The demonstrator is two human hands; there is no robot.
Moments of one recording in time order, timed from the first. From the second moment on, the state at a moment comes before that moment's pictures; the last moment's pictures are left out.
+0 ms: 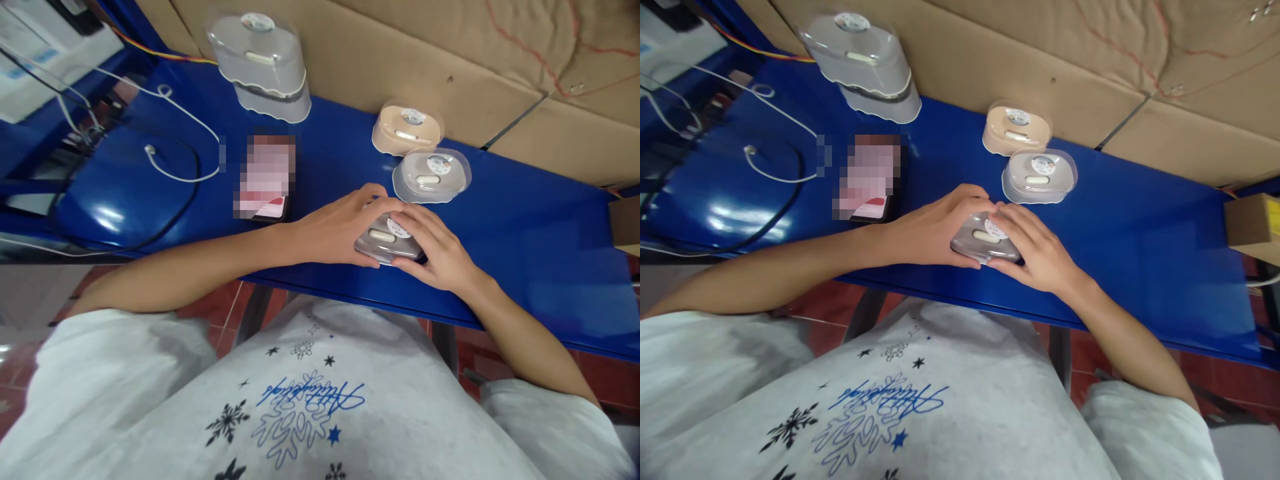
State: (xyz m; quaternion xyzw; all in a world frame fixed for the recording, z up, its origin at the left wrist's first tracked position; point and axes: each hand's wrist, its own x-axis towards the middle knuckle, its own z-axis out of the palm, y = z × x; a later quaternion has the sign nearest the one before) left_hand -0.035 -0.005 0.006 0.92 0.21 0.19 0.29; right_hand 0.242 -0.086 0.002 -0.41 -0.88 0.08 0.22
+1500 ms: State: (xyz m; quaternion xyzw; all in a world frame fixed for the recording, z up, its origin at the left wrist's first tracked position) left_hand -0.064 -0.026 0.049 0.94 0.18 -0.07 0.27; right_hand 0.255 -0.059 0.010 -0.57 -0.80 -0.02 0.19
